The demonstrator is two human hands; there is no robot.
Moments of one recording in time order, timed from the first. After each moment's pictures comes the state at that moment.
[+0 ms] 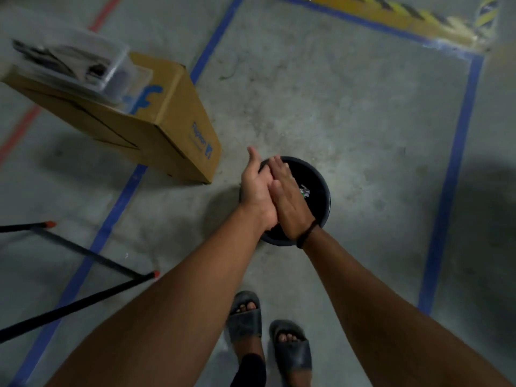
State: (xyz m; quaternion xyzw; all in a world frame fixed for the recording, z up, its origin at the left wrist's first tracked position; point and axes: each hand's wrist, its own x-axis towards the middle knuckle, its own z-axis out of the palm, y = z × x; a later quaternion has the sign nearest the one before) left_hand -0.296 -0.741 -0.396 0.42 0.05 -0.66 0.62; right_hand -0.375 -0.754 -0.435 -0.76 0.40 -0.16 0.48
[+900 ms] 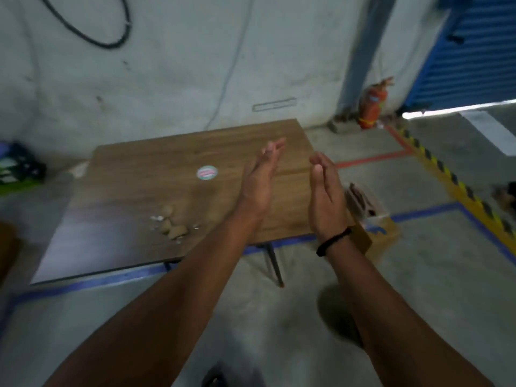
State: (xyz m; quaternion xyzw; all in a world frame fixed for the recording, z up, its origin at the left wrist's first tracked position) left_hand -0.191 -0.284 0.167 0.58 -0.08 -0.04 0.81; right_hand -0.229 -0.393 0.133 -0.74 0.05 -0.23 0.63
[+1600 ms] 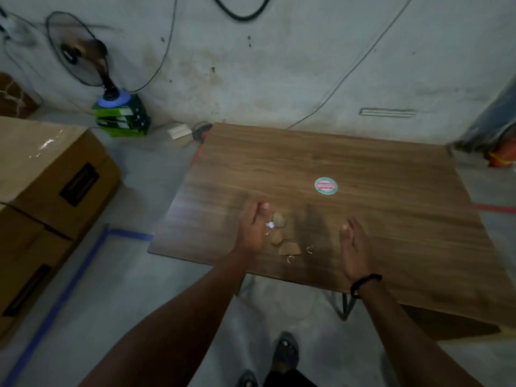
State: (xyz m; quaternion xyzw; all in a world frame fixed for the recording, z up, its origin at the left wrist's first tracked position) left_hand -0.120 0.029 0.009 0.72 0.12 0.09 0.68; right_hand -0.103 -0.194 -0.017 -0.85 0.04 -0.02 0.52
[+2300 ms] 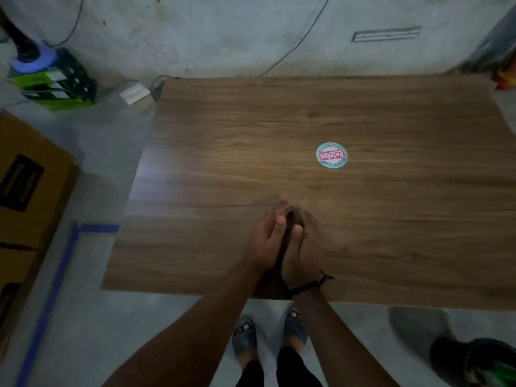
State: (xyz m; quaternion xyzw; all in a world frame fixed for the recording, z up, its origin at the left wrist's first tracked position) left_hand -0.055 0.019 -0.105 0.79 0.02 -0.04 0.61; right_hand -0.075 -0.066 -0.116 -0.85 0.09 -0.15 0.50
